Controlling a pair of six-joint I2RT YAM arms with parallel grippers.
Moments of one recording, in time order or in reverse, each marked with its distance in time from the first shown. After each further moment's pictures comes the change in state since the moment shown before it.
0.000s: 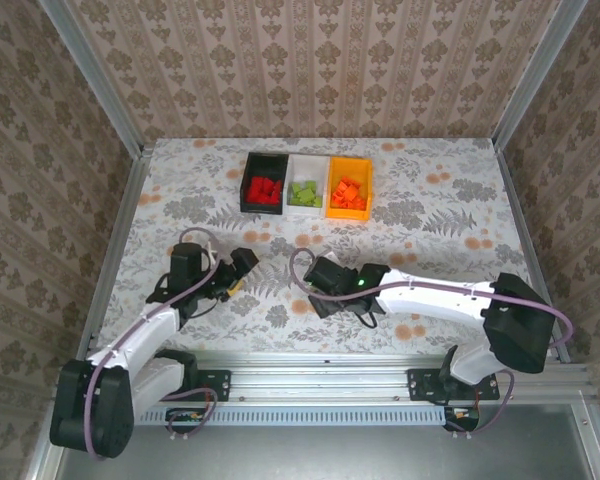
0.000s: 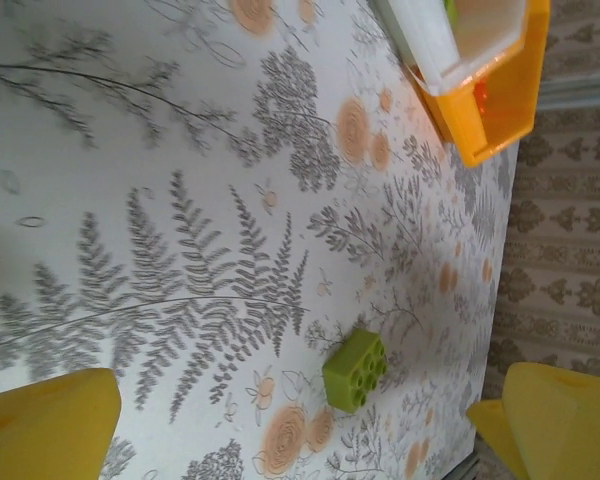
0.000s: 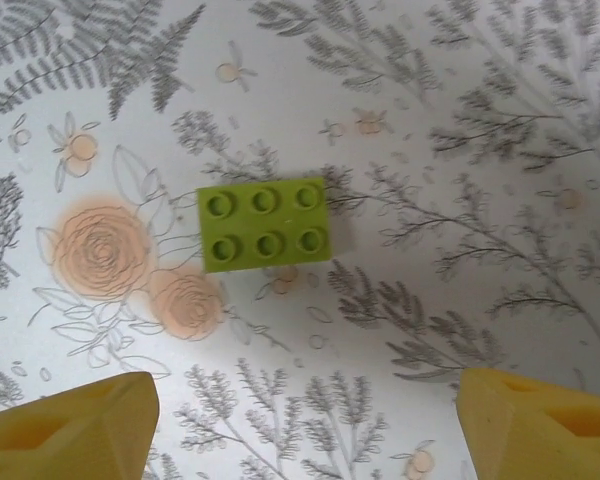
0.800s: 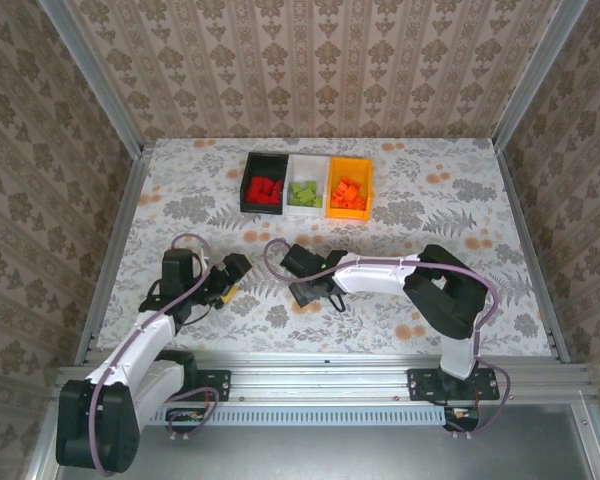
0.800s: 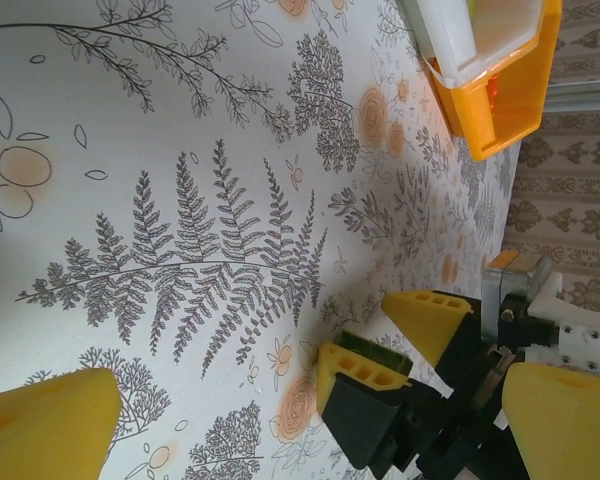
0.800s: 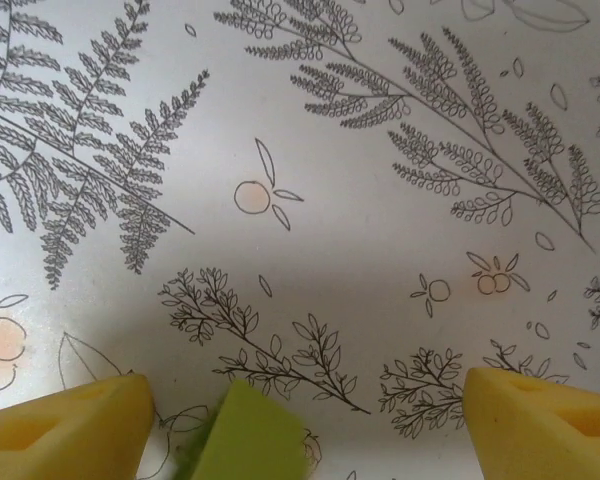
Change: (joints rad) left arm 0.063 -0.079 -0.027 -0.096 0.053 0.022; right arm -0.105 0.365 0.186 0.131 -0.042 -0.070
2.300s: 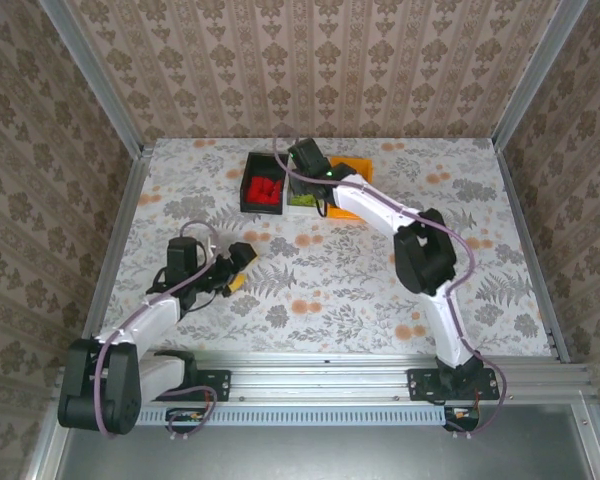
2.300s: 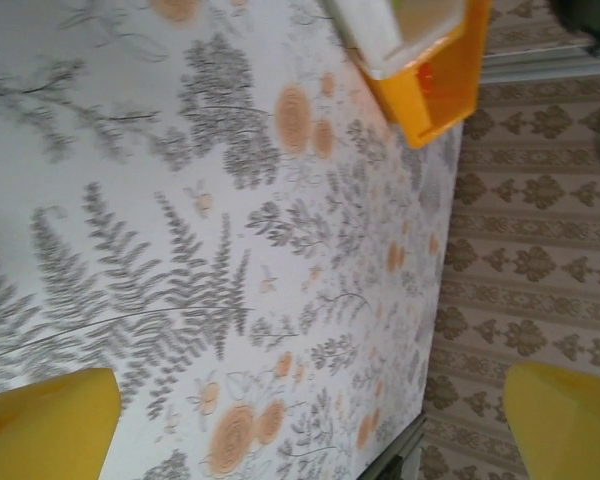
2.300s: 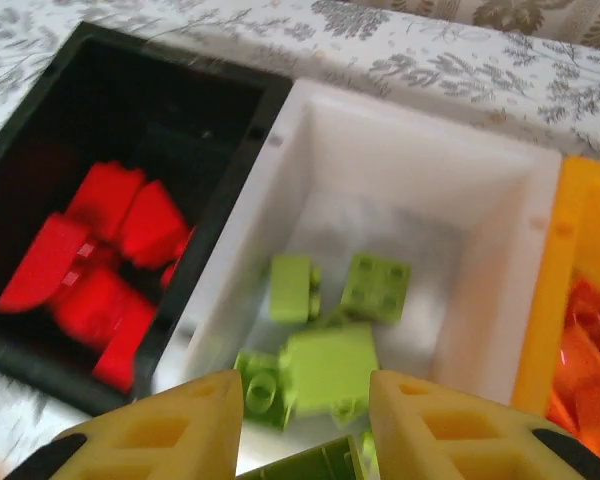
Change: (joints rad) left arm -0.024 0.211 0.068 0.245 0.121 -0.033; right arm -0.362 0.504 1.018 -0.087 -0.012 -0.130
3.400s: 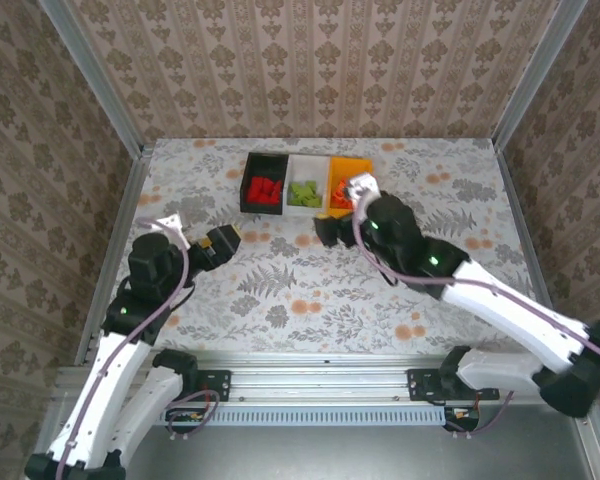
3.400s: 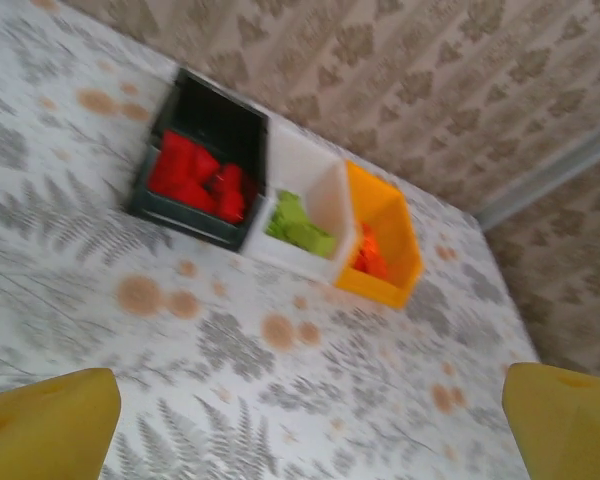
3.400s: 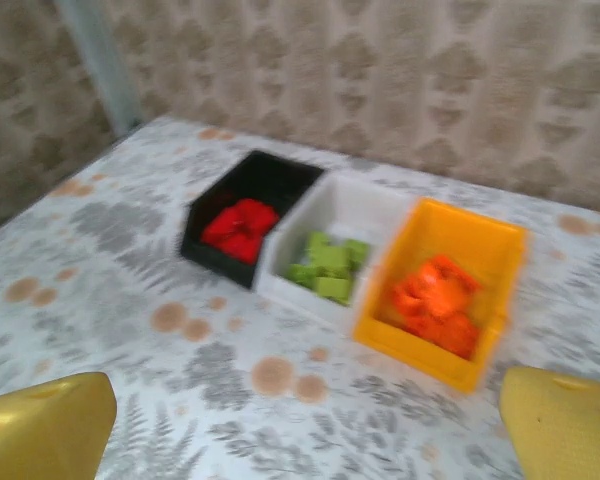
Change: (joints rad) left arm -0.187 -0.576 0.258 -0.512 -0.678 0.333; right arm 0.219 -1.403 -1.304 0.356 0.200 -0.052
